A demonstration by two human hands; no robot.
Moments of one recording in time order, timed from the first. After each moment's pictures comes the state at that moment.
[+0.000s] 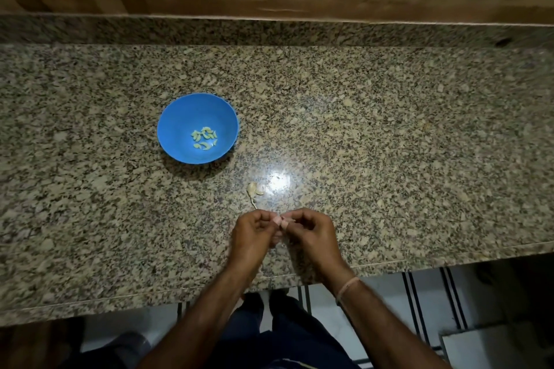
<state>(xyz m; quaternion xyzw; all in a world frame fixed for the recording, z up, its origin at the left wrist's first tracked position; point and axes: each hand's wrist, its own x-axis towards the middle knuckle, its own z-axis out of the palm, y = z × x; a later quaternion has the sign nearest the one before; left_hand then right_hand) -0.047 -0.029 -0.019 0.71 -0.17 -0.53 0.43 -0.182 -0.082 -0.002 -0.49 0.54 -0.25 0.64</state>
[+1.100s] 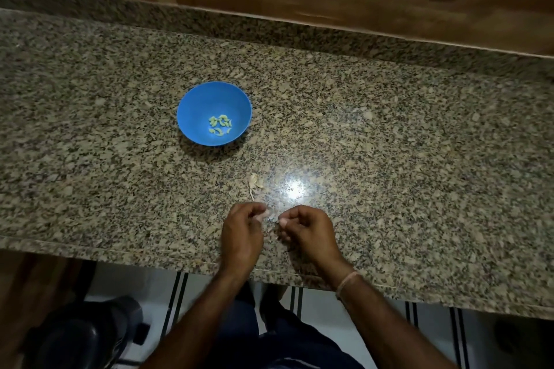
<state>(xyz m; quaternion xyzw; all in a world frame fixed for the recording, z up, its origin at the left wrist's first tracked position) -0.080 -0.019 -0.009 0.83 -0.23 -0.31 0.42 -0.209 -0.112 -0.004 -0.58 0.46 -0.14 0.66</state>
